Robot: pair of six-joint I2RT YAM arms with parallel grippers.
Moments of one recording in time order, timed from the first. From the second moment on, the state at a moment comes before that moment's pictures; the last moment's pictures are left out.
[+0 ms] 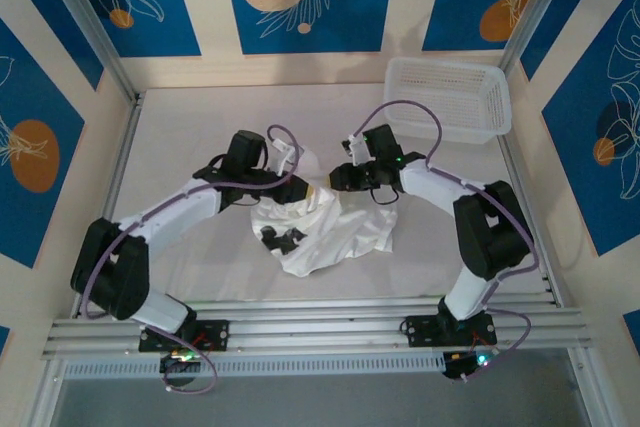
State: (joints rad) left arm -0.51 1.47 1.01 -0.27 0.72 -0.27; right arm 0.43 1.67 1.07 -0.30 -0.48 0.32
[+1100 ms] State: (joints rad) left arm -0.44 1.49 1.06 -0.40 0.54 -0.38; right arm 0.60 1.29 0.80 0.05 -0.54 0.89
